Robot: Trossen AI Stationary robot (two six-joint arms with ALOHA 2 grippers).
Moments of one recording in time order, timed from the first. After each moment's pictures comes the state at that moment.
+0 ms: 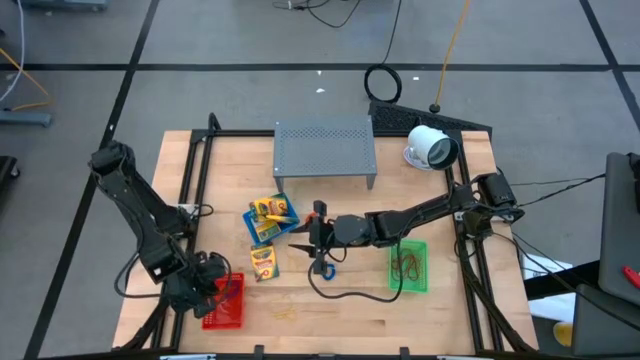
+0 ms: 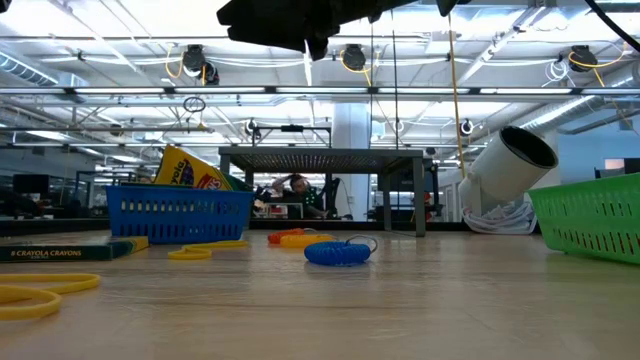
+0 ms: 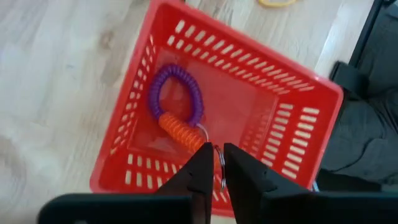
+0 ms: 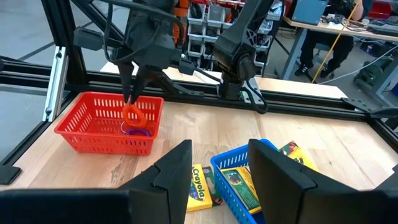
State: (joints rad) left arm -1.01 1.16 0.70 -0.68 -0.12 -1.42; right arm 0.22 1.82 1.23 0.35 0.21 -0.04
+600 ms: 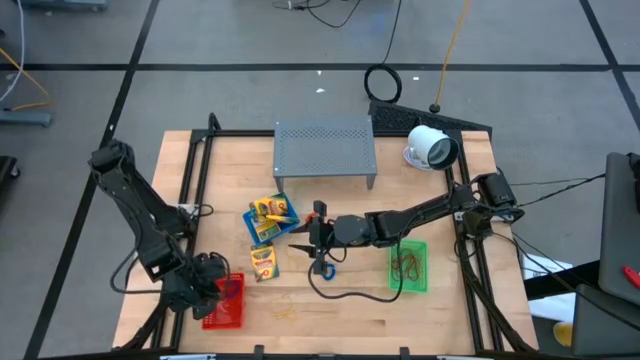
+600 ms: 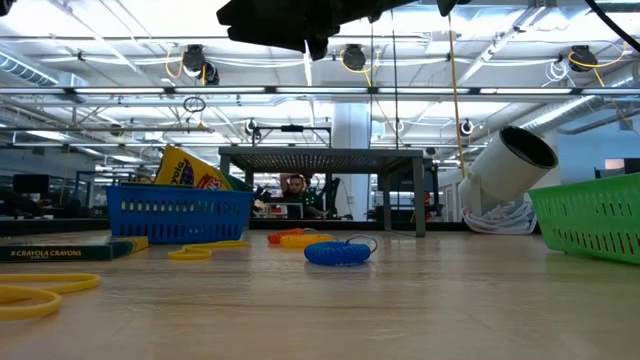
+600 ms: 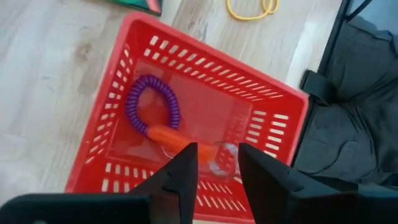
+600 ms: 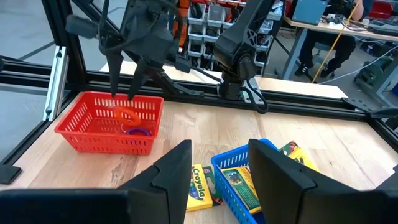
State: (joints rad) left arm -1.01 1.14 0.71 -0.64 -0.14 -1.41; right arm 0.22 1.82 1.23 0.35 0.21 -0.04
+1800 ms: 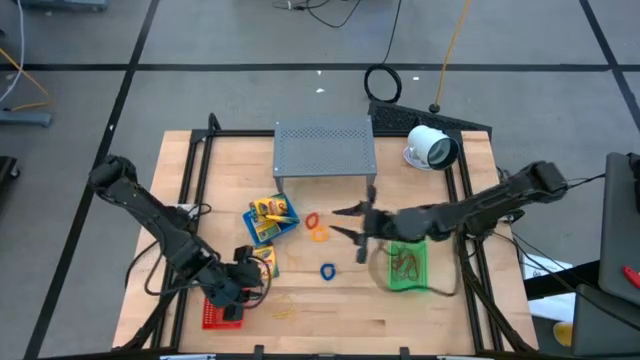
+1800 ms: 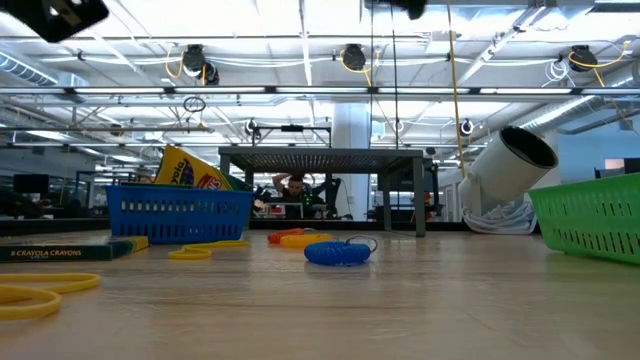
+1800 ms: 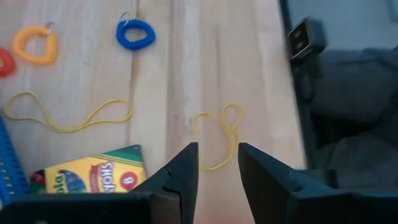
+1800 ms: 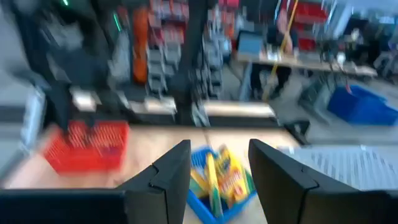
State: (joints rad) left arm -0.73 1.35 0.97 -0.54 -0.25 -0.66; right arm 0.31 1.36 0.90 0.36 0.48 -0.05
